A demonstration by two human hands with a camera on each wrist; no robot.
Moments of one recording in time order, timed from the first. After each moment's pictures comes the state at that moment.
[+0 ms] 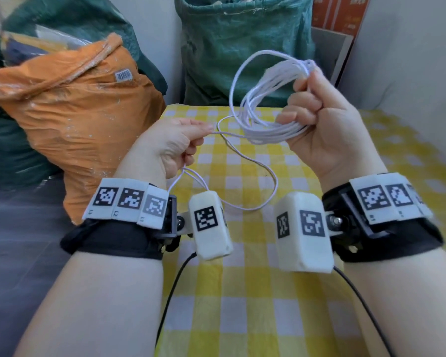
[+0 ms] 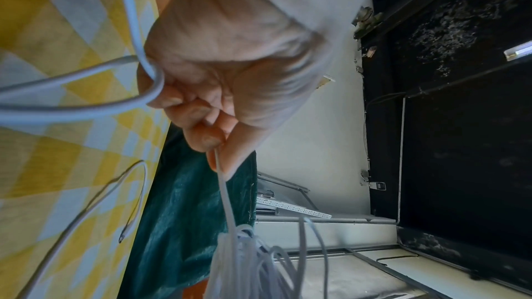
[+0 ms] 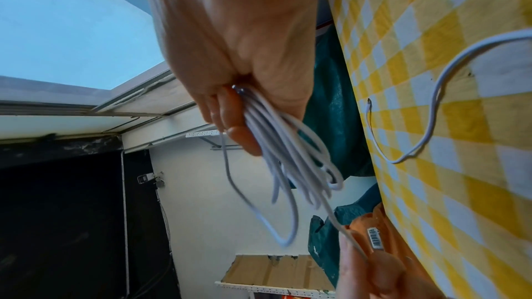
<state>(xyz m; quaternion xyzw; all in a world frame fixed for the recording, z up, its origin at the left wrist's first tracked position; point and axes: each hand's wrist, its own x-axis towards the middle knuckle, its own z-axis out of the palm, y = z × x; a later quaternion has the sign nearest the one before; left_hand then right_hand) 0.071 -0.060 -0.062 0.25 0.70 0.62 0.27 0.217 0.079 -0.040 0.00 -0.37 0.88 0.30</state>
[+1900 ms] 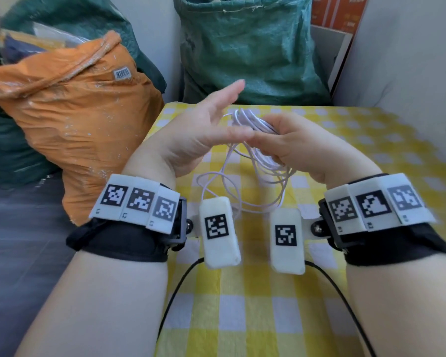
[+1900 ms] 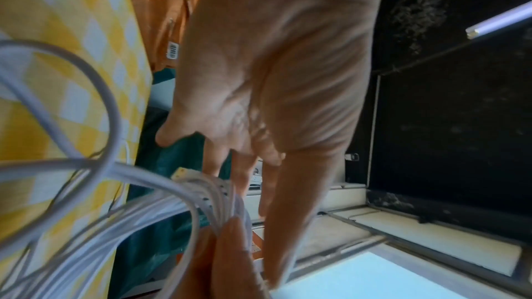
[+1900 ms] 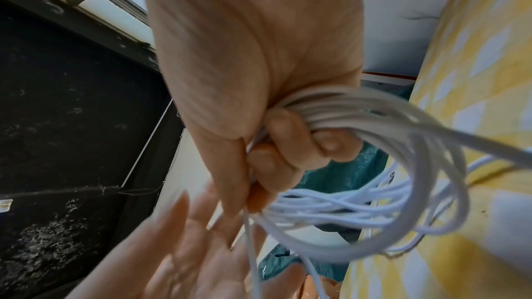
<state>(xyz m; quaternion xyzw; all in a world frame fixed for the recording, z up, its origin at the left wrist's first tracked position) 0.094 -0.056 -0.053 0.45 0.62 0.57 0.31 0.221 0.069 -0.050 -0.13 -0.88 0.42 0.15</state>
